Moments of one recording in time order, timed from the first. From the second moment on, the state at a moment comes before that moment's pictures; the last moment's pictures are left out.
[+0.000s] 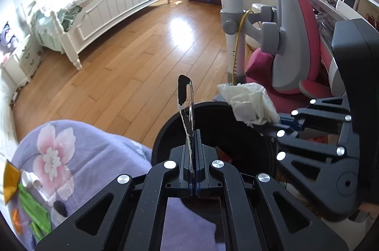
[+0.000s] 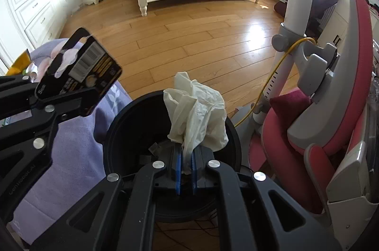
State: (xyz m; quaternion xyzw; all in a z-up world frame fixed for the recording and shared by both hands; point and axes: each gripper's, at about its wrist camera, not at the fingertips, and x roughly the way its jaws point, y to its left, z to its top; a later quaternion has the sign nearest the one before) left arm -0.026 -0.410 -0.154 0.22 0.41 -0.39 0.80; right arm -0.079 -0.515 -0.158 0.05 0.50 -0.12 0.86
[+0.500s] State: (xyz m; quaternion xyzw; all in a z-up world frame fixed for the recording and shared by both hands) left arm -0.015 -0.421 -0.172 0.21 0.43 -0.37 0.79; right arm -0.075 -0.526 -0.172 0.07 0.51 -0.13 0.85
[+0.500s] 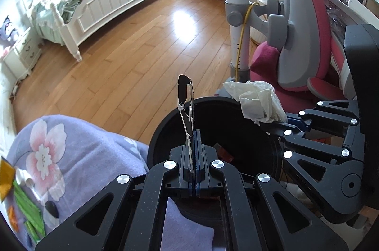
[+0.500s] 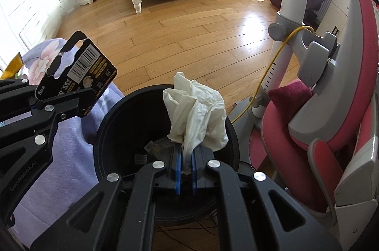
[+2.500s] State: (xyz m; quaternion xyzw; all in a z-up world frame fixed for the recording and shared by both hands) left arm 0.042 -0.225 -0.136 0.12 0.43 -0.24 0.86; right arm -0.006 -0.400 -0.140 -0.01 0.48 -0.08 0.87
